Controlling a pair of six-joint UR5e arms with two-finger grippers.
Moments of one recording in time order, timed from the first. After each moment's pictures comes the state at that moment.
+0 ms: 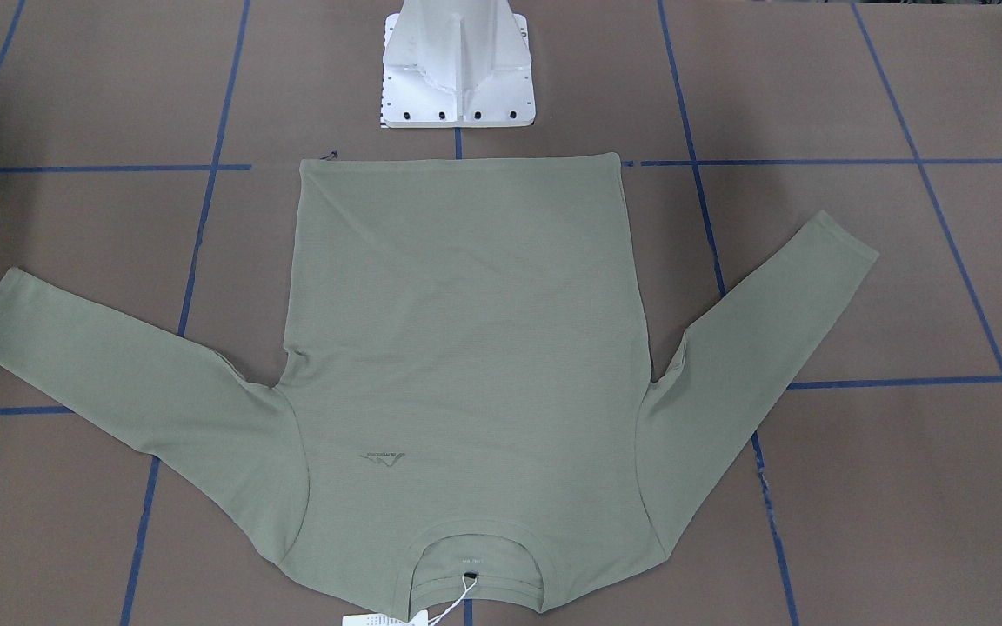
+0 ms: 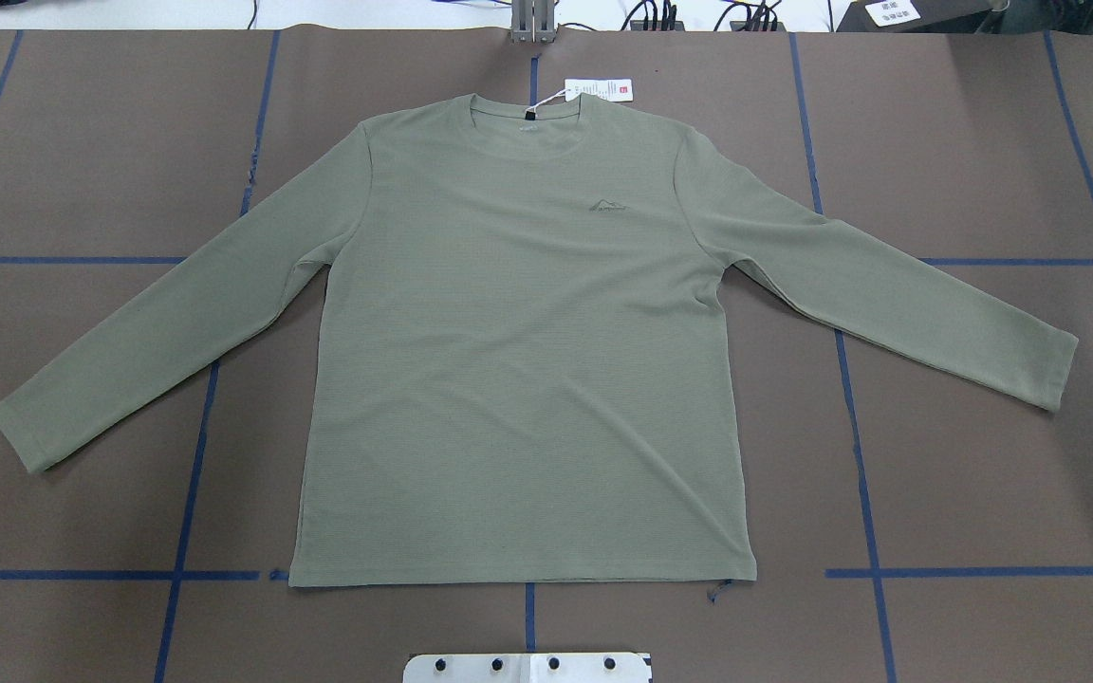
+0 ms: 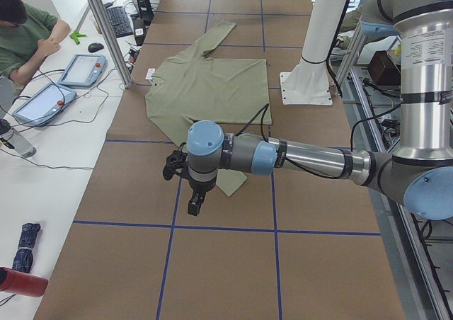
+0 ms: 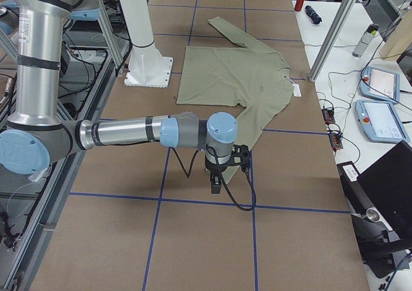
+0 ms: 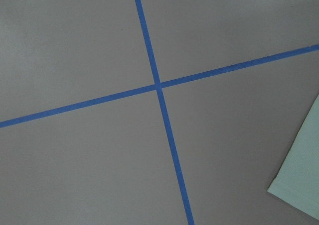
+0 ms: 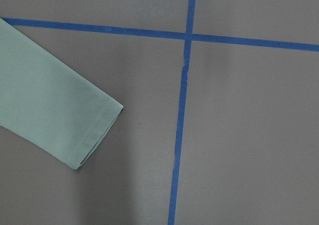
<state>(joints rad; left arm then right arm) -1.58 -1.47 -1.84 -1.59 -2.34 0.16 1.53 -1.71 1.86 -1.72 2.33 -0.06</state>
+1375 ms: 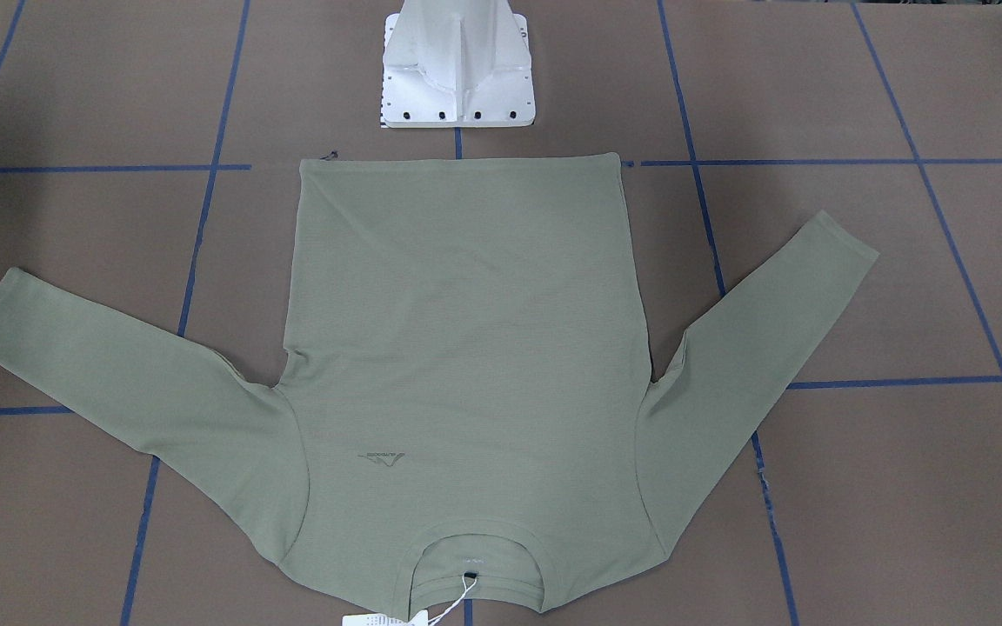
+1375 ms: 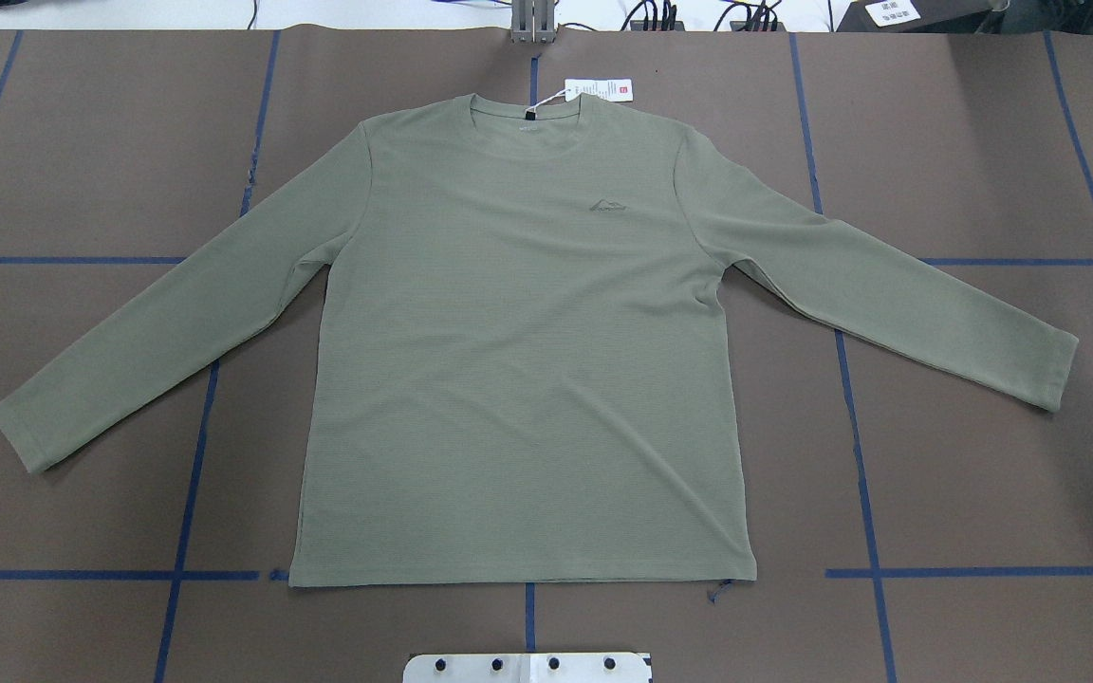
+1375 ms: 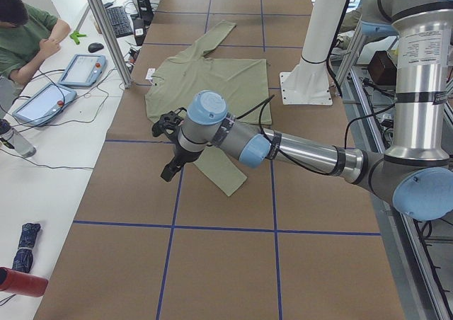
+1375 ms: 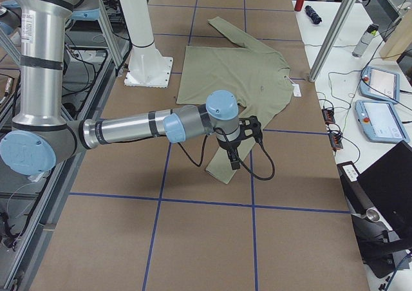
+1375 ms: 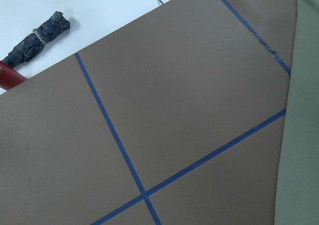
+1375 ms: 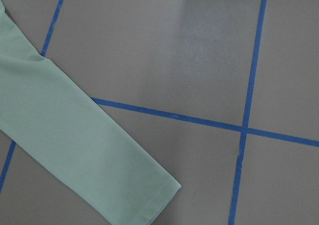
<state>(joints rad) -1.59 -1.52 -1.85 -1.91 -2.35 0.15 1.48 -1.71 1.87 -1.30 2.38 0.21</state>
